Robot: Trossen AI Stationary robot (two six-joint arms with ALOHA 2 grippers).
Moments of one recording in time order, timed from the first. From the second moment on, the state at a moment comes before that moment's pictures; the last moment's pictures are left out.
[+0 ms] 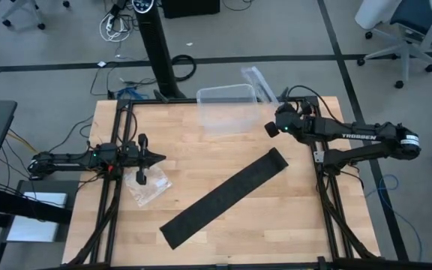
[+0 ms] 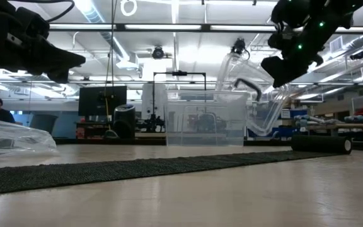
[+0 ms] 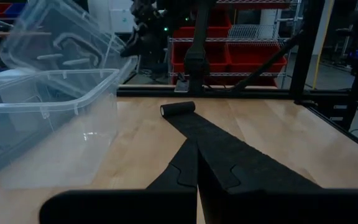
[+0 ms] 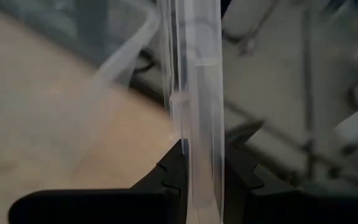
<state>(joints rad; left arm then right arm) 0.00 0.04 0.01 0.03 -0.08 -0.01 -0.29 1.02 0.70 -0.51 0.80 0.36</state>
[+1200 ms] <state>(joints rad) 0.00 0.04 0.01 0.03 -0.08 -0.01 -0.69 1.03 0.71 -0.53 -0.09 0.18</state>
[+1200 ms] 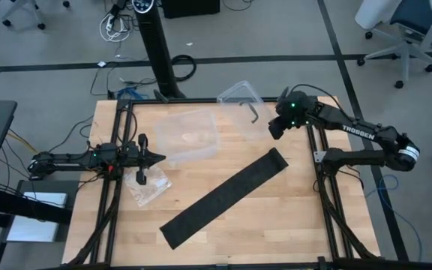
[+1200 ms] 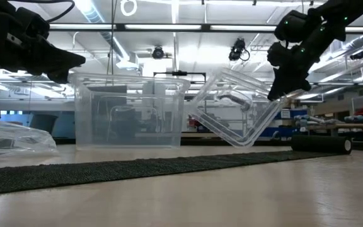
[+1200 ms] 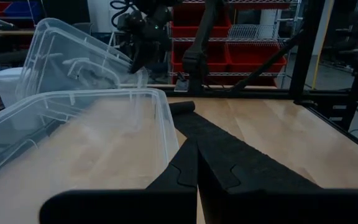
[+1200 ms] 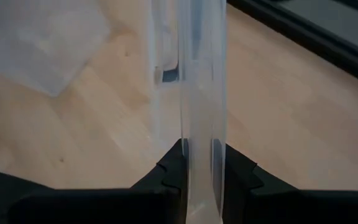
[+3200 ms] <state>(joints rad) 0.00 0.04 0.01 0.03 -0.08 -0.02 -0.75 1.03 0.50 -0.31 -0.25 0.43</state>
